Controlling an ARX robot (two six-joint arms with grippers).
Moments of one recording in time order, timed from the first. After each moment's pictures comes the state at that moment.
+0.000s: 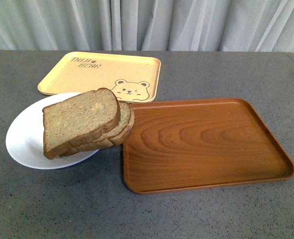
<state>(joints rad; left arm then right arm) 0.00 0.02 0.01 0.00 0.00 -0.01 0.05 0.83 0.02 0.78 0.02 0.01</state>
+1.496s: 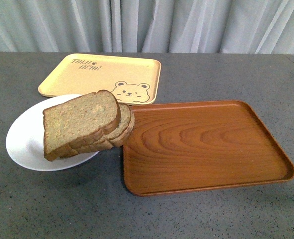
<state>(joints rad) 0.00 0.02 0.01 0.00 0.00 -0.01 0.00 0.08 0.02 0.04 0.00 0.01</state>
